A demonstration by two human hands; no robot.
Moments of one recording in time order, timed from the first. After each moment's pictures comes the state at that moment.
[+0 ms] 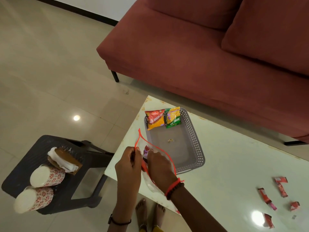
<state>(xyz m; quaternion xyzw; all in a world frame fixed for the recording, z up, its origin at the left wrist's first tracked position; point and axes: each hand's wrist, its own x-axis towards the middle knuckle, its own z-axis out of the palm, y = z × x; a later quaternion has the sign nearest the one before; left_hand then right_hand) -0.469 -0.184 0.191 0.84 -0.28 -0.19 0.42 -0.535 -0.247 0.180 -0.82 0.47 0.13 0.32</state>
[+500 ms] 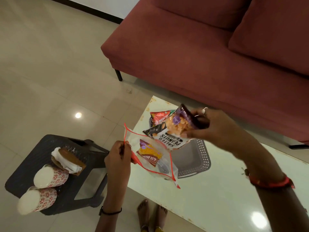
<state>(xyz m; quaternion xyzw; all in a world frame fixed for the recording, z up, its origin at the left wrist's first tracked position) -0.415 -0.191 0.191 0.84 -0.25 -0.21 0.44 -0.588 -0.355 0.299 -0.72 0.45 -0.04 0.53</state>
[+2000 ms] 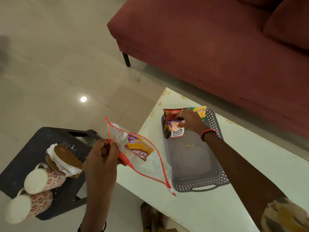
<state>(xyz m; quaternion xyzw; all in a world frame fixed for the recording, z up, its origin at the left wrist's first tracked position) -0.342 -0.202 0.155 0.86 -0.22 -0.19 0.43 -0.489 -0.481 -0.034 -0.89 0.38 0.15 0.21</state>
